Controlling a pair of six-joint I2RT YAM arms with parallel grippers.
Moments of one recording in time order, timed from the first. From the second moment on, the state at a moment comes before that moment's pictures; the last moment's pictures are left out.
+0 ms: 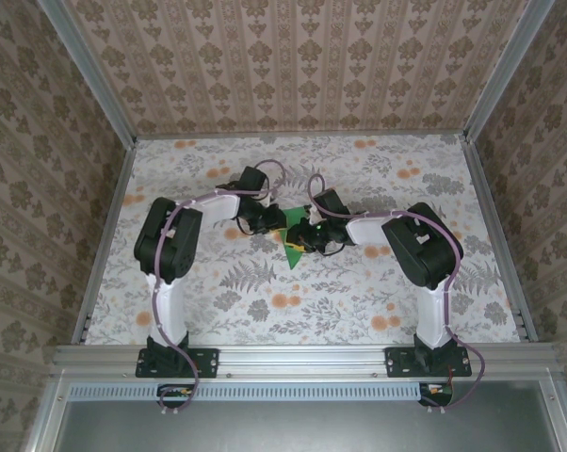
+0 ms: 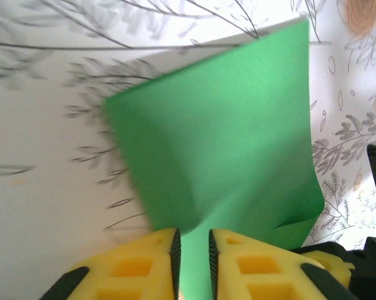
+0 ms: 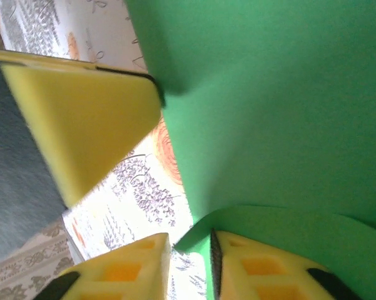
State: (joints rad) left arm -0.48 2.01 1.30 -0.43 0.48 -0.54; right arm 0.52 2.01 1.07 0.04 -0.60 0.91
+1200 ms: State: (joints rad) left arm -0.55 1.89 1.16 -0.35 0.55 -0.59; right arm 0.51 2.01 1.08 -0.01 -0.55 0.87
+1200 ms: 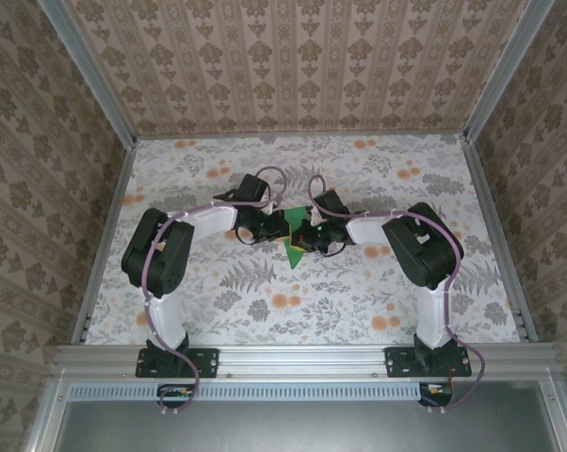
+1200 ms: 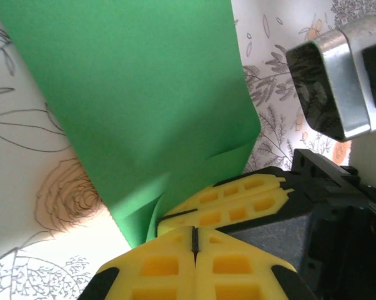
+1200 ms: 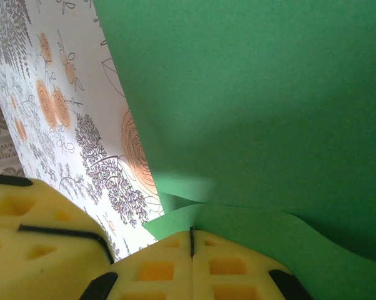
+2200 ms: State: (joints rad) left arm -0.56 1.96 1.19 -0.42 0.49 -0.57; right arm 0.51 1.99 1.06 0.00 -0.56 0.88
